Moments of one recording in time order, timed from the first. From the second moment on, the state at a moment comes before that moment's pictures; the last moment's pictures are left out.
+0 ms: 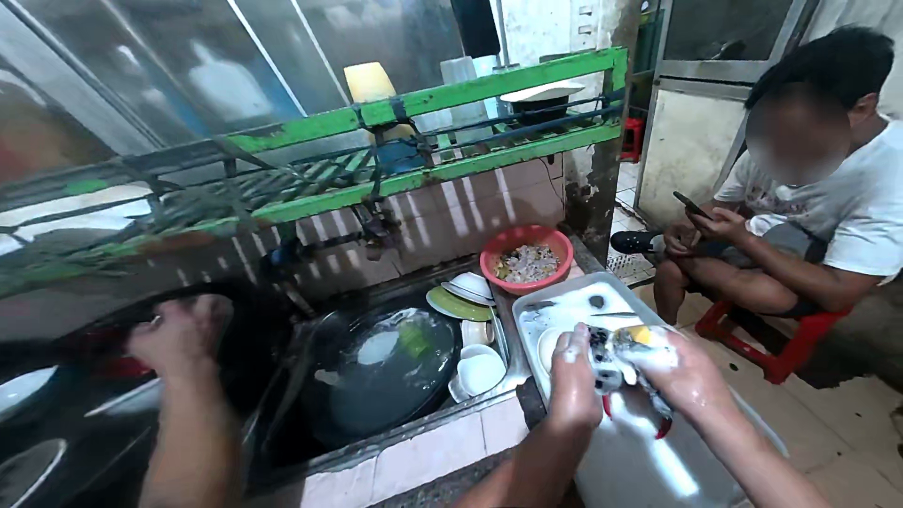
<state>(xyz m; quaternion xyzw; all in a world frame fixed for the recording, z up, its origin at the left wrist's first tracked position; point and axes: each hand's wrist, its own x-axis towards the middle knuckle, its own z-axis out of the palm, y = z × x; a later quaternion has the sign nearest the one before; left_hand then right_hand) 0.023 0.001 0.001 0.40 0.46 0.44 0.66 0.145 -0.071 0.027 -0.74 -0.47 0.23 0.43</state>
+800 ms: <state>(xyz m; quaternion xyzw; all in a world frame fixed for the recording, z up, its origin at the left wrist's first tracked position) -0.023 0.034 0.000 0.42 0.44 0.42 0.67 0.111 -0.058 0.008 -0.59 -0.72 -0.02 0.37</state>
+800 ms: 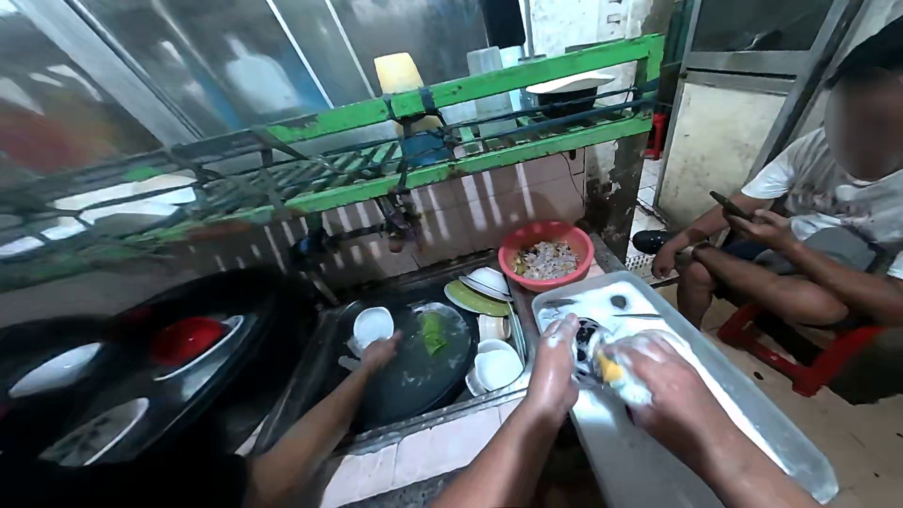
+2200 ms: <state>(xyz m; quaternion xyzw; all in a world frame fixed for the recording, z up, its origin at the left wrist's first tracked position) -0.008 -0.059 0.020 0.80 0.32 0.13 0.49 0.169 -0.062 0.012 -0.70 -0.36 0.39 0.47</state>
